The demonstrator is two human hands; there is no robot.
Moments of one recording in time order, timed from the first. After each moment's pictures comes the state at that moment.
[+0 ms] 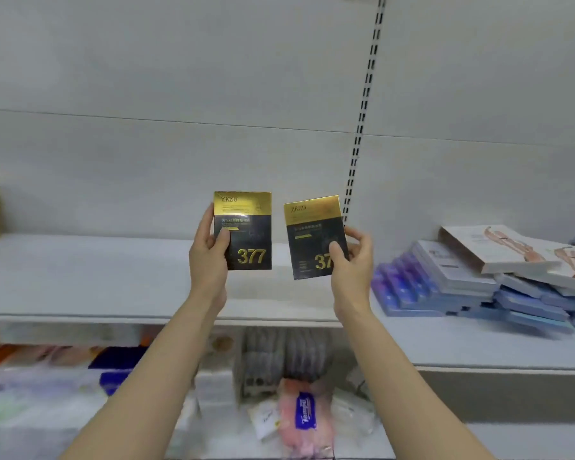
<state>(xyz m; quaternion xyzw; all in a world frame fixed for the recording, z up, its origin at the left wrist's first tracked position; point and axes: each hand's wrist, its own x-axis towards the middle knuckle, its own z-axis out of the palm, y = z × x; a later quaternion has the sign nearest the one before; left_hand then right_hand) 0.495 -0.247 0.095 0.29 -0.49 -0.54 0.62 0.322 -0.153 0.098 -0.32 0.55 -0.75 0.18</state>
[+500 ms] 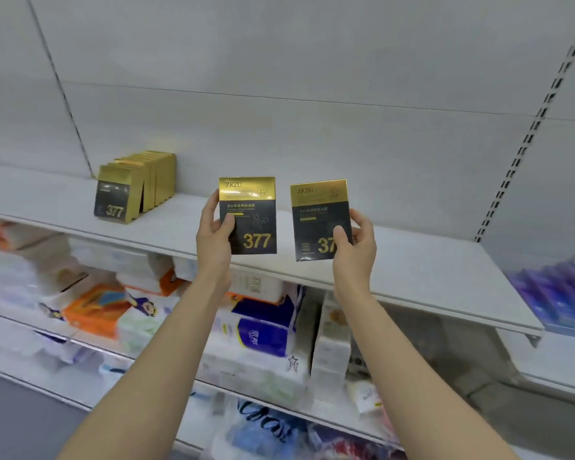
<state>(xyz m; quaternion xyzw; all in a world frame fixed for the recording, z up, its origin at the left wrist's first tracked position) 0.743 -0.268 0.077 0.38 -0.44 -0.46 0.67 0.558 -0.222 0.082 -0.38 0.53 -0.71 0.26</state>
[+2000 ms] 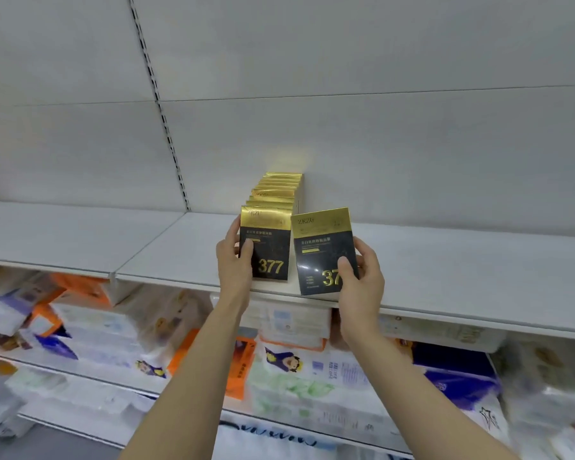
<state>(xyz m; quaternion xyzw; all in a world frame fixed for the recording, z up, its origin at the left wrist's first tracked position) 1.086 -0.504 0.027 0.47 -0.54 -0.36 0.60 0.925 -0.398 0.037 -0.33 0.52 -0.73 0.28</state>
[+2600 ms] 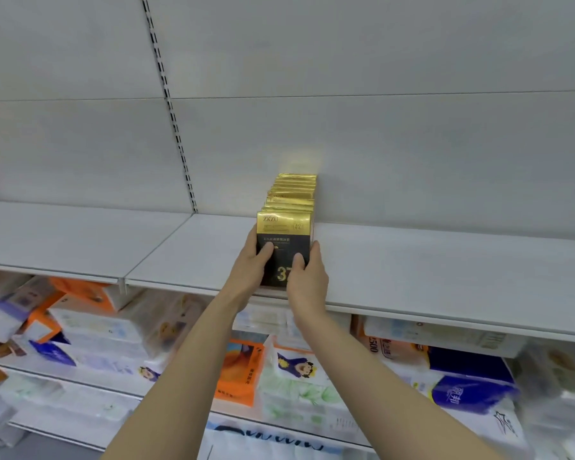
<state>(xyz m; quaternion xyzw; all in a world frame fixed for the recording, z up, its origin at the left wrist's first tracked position) 1.115 -0.509 0.044 0.41 -0.65 -0.46 0.44 1.017 -0.475 0.025 -0.40 0.65 -0.59 0.27</state>
